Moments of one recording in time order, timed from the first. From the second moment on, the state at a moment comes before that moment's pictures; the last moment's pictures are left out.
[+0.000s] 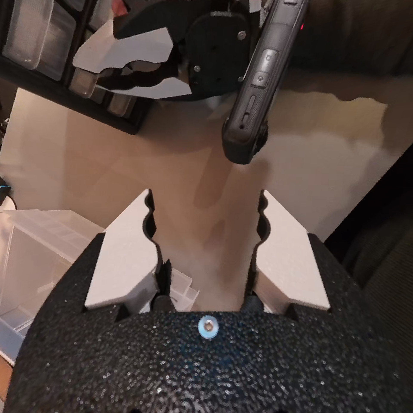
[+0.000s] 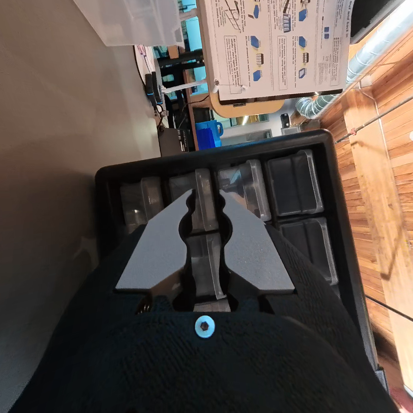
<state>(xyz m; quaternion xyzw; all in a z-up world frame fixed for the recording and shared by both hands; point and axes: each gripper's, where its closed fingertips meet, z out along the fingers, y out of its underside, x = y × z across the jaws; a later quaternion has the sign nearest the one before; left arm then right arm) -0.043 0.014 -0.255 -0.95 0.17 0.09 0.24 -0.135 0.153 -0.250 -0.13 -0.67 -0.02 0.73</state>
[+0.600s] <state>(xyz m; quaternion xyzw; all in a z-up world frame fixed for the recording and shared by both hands) -0.056 0.019 -0.244 -0.95 0.15 0.10 0.27 -0.135 0.152 -0.250 -0.11 -0.67 -0.06 0.74</state>
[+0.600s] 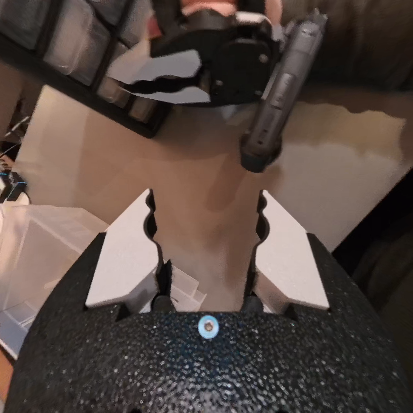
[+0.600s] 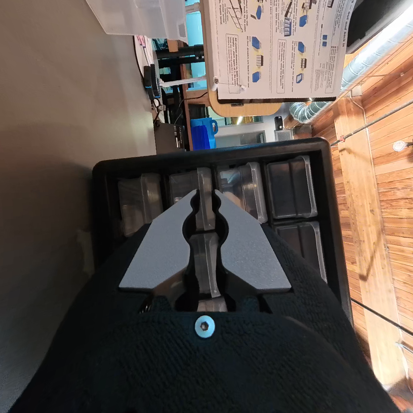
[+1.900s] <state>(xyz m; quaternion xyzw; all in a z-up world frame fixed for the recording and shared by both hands) -0.144 0.157 -0.142 -0.83 -0.02 -0.06 0.55 -0.113 0.126 -0.266 -0.12 -0.69 -0.08 0.71</state>
